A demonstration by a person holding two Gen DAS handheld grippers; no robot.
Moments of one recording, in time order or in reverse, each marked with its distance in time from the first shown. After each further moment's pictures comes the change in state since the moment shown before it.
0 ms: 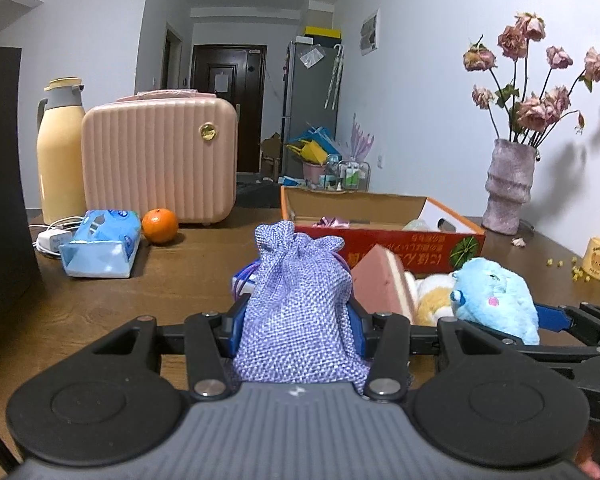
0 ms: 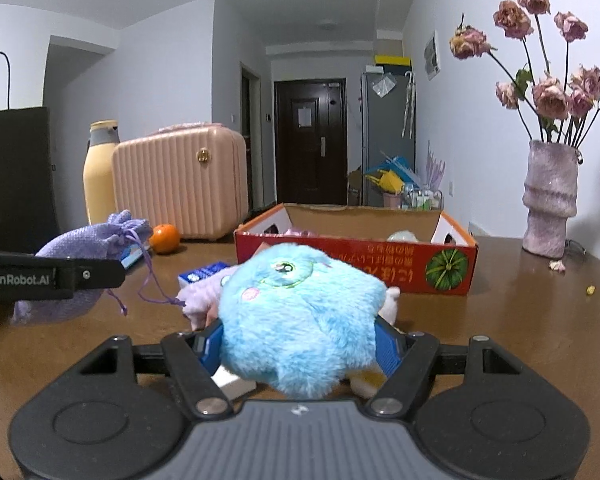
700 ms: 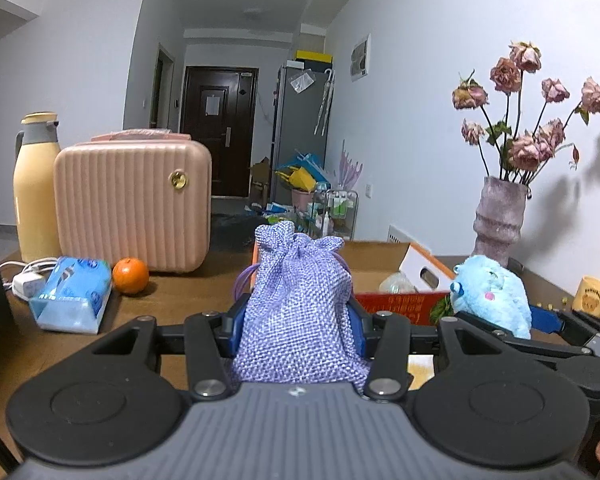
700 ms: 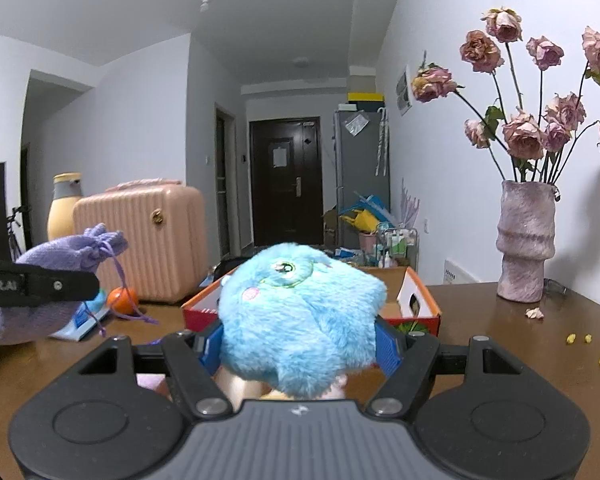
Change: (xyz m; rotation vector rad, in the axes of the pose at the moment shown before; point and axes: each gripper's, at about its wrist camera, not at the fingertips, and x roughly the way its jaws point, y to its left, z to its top) left arm 0.018 -0.029 0.051 -0.011 -0.072 -0.033; right arm 0.026 -0.045 0.048 0.038 -0.127 -0.070
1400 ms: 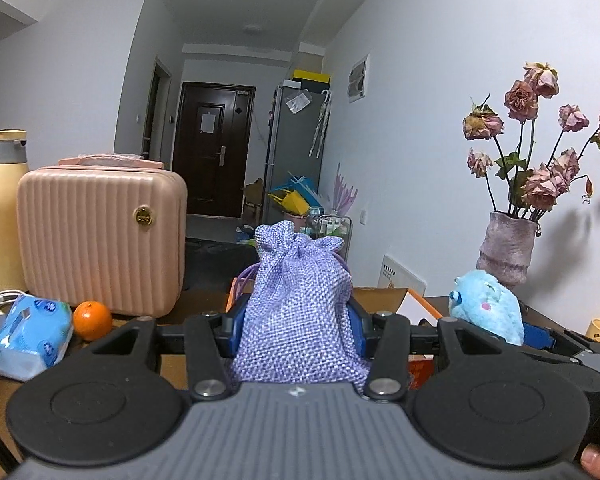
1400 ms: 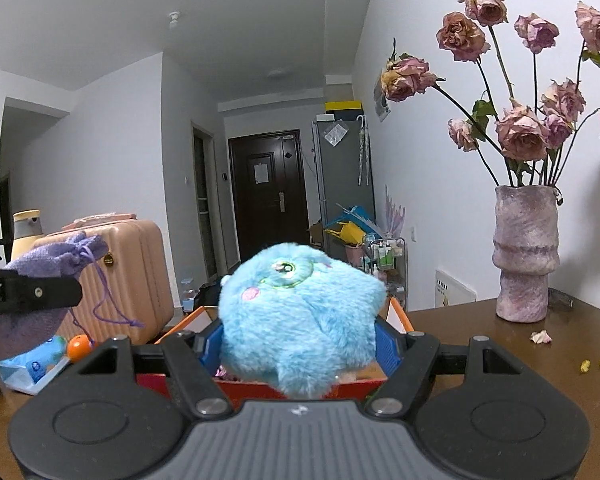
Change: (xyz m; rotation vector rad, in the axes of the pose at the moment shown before) left arm 0.069 -0.016 0.044 -0.030 -0.071 -0.022; right arm 0.073 -0.041 0.033 0.060 -0.042 -0.030
